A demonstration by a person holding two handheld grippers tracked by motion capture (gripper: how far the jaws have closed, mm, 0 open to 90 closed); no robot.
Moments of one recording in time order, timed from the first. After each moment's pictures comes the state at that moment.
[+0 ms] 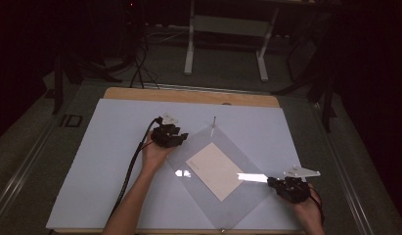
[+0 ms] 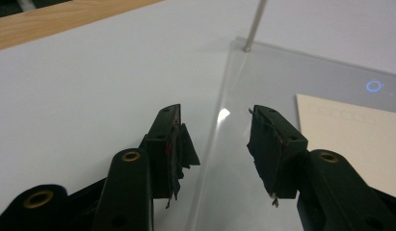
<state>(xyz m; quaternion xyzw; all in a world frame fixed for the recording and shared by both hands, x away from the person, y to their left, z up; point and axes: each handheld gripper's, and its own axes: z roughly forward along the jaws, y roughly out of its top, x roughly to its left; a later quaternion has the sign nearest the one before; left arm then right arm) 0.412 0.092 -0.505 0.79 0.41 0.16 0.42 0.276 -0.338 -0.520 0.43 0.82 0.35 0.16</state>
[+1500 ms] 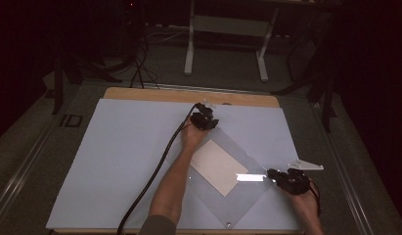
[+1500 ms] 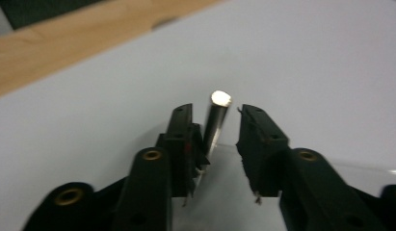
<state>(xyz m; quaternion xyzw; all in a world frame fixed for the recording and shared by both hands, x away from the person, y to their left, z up) 0.510 -0.024 -0.527 0.81 0.40 0.15 0.39 0.300 -0.349 -0.527 0.46 0.78 0.40 0.15</state>
